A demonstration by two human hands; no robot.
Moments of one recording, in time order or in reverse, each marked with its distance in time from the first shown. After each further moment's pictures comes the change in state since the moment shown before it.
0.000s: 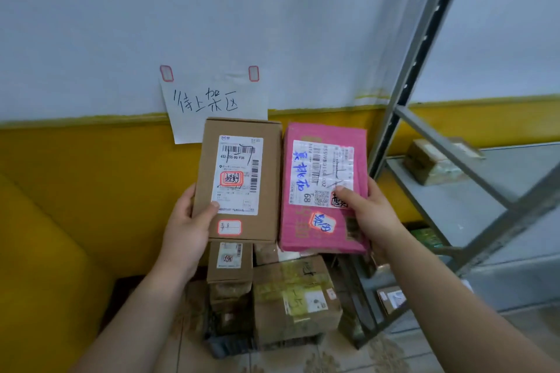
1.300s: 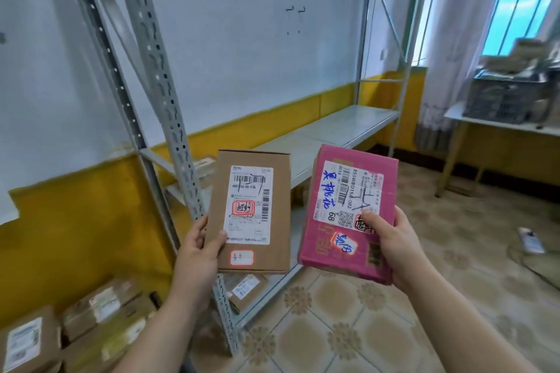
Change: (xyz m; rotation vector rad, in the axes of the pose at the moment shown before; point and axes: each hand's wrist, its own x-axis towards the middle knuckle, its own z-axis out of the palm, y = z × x) left_hand -0.444 0.039 0.274 -0.131 -0.657 0.043; right_hand -0.462 0.051 -0.426 0.358 0.760 -0.181
